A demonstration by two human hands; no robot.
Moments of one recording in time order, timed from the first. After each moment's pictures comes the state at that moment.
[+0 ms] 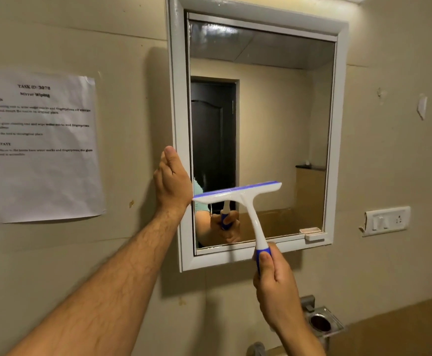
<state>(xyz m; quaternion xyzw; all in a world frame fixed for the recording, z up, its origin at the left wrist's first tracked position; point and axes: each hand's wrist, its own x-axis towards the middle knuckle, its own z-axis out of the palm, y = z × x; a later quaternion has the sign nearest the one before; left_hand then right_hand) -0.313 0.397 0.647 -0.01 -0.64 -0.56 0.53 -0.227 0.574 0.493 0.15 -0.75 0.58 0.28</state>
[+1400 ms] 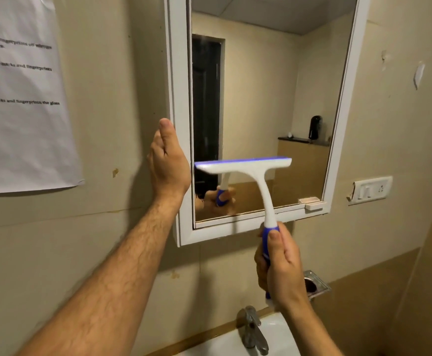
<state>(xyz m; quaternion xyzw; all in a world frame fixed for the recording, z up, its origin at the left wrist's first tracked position) -0.319 0.390 0.616 -0.04 -0.62 -0.62 0.47 -0.213 0.558 0.493 0.12 -0.66 0.70 0.22</state>
